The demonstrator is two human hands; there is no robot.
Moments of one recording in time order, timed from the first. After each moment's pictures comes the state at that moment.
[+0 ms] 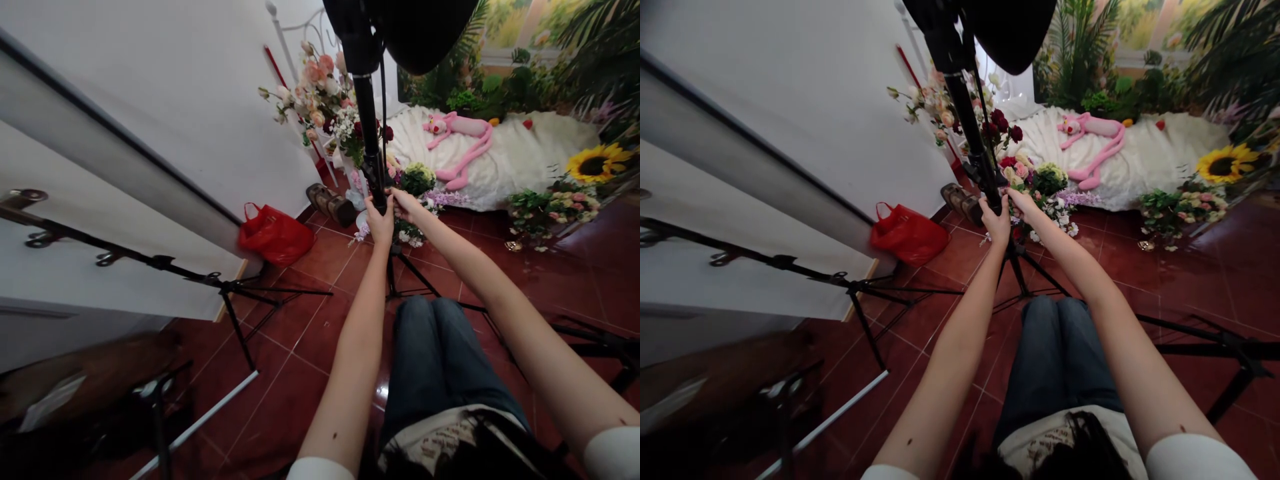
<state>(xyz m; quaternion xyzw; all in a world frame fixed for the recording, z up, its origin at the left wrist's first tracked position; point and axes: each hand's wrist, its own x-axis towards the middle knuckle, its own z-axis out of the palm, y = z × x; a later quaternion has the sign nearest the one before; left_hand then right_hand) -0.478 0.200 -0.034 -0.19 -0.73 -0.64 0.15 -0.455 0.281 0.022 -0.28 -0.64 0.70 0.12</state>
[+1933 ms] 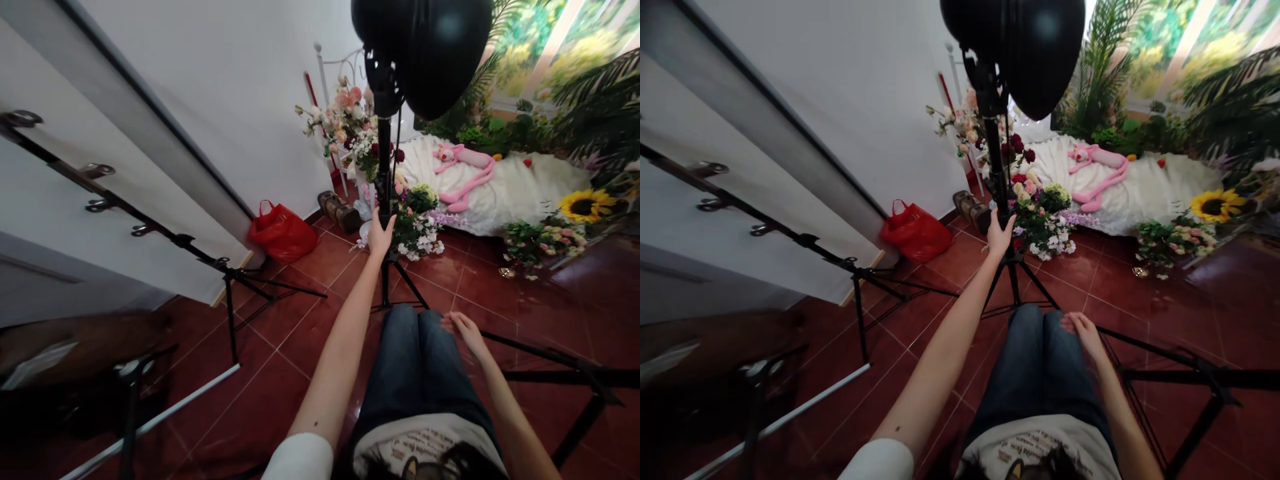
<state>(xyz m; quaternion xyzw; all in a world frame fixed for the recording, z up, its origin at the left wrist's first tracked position) -0.463 0.178 -0.037 -0.23 -0.74 -0.62 0.11 -0.122 0.245 -0.136 -0.36 -0.62 0.69 0.12</state>
